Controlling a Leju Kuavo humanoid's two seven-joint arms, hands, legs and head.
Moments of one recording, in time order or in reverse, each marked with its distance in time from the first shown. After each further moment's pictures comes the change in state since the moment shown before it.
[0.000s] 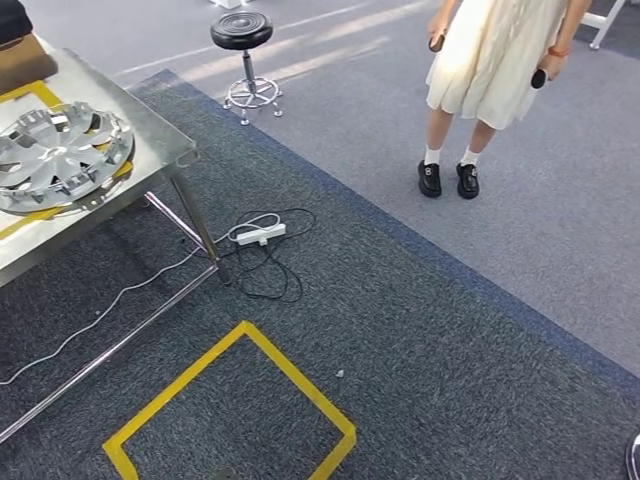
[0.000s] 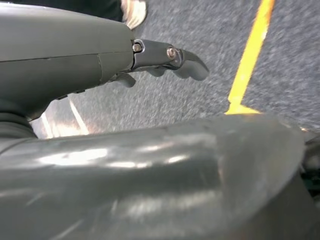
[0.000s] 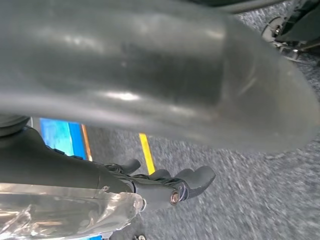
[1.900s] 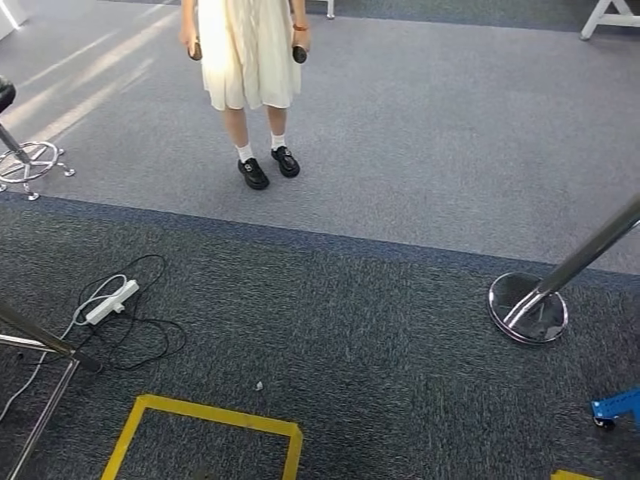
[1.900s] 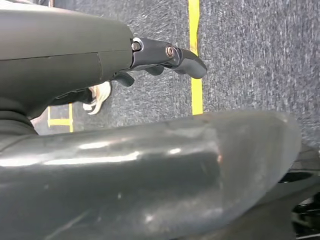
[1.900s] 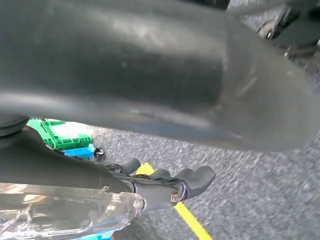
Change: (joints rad) left arm 0.011 0.017 0.092 0.002 0.136 0.028 -0.069; right arm -0.007 0.006 -0.001 0.000 -0.004 0.001 0.002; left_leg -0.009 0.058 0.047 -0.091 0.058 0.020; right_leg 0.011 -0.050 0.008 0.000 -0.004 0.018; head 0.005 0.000
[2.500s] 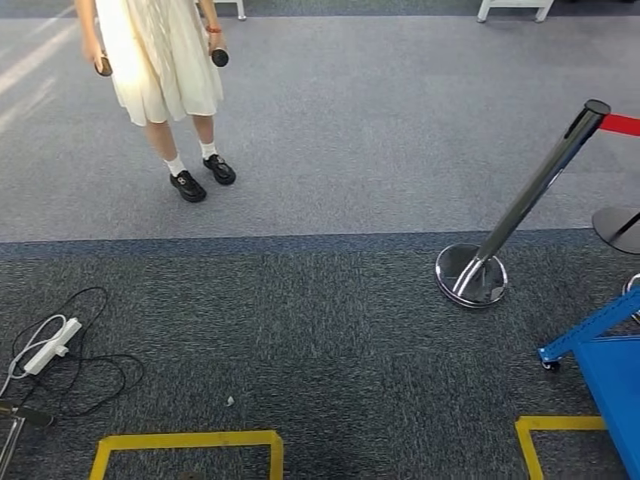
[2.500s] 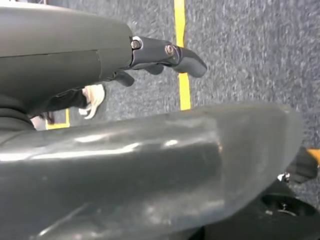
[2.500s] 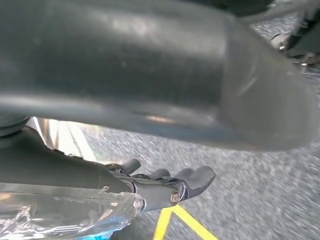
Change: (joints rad) left arm -0.004 -0.014 0.107 0.000 0.067 0.032 -0.023; right arm 0.010 0.002 -0.001 0.000 -0.012 -0.006 0.006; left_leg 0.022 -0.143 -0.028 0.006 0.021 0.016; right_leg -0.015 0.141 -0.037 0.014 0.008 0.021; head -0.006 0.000
